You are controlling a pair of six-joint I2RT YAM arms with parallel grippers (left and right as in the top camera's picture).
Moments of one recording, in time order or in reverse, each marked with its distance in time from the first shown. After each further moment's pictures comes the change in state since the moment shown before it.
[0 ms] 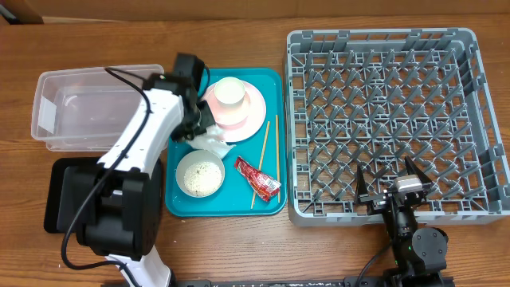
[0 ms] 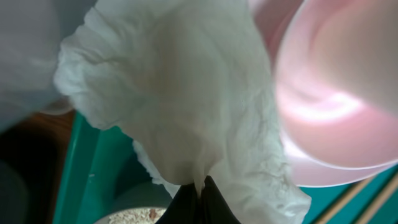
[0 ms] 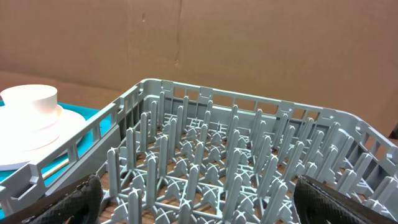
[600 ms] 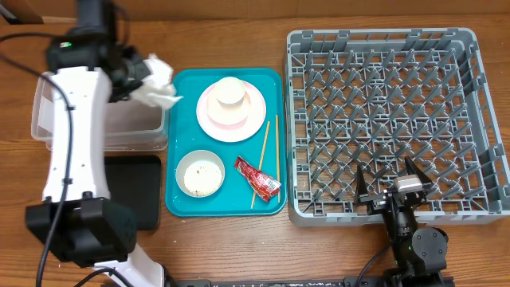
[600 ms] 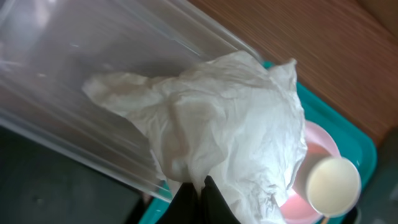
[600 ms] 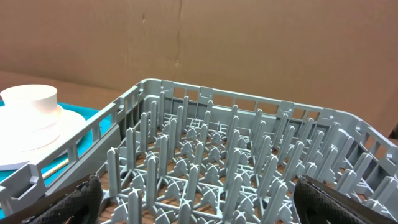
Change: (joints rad) left arm 0.293 -0.041 0.420 -0.194 -0.001 0.058; right arm 0.000 0.000 0.000 0.001 0.000 0.000
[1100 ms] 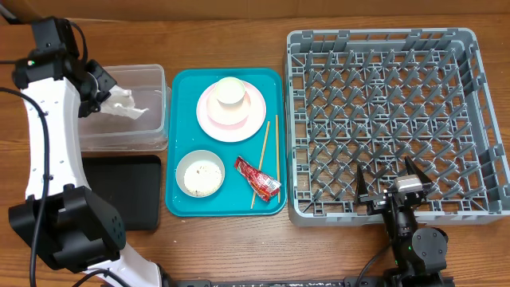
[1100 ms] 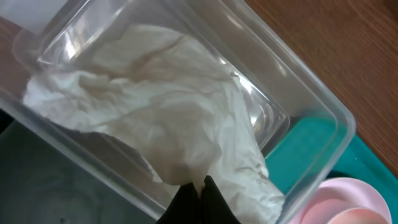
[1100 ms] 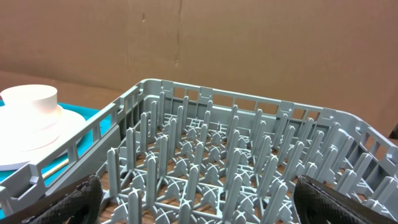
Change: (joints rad) left arm 0.163 0.000 -0.167 0.172 -0.024 0.002; right arm 0.000 0.000 0.000 0.000 0.000 0.000
